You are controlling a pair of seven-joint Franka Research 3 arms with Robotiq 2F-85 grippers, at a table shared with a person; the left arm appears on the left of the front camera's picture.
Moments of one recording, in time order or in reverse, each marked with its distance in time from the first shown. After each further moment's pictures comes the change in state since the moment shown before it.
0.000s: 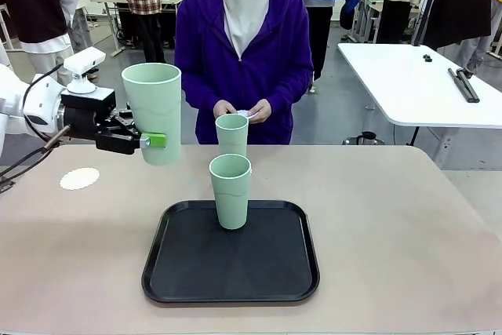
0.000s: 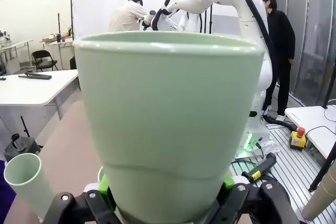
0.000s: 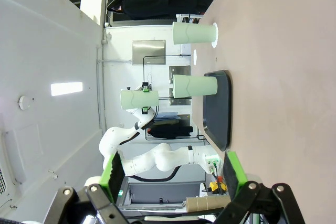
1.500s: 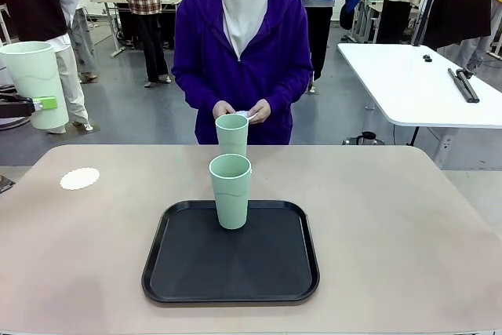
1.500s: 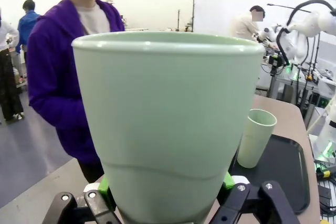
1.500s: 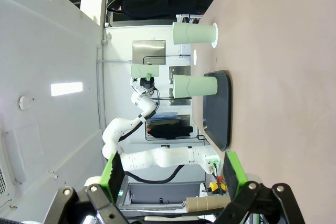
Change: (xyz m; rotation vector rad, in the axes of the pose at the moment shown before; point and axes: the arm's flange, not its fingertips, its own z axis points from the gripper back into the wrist) left arm -0.044 0.052 0.261 0.570 -0.042 0.109; right arm 0.000 0.000 0.000 0.000 -0.001 0.000
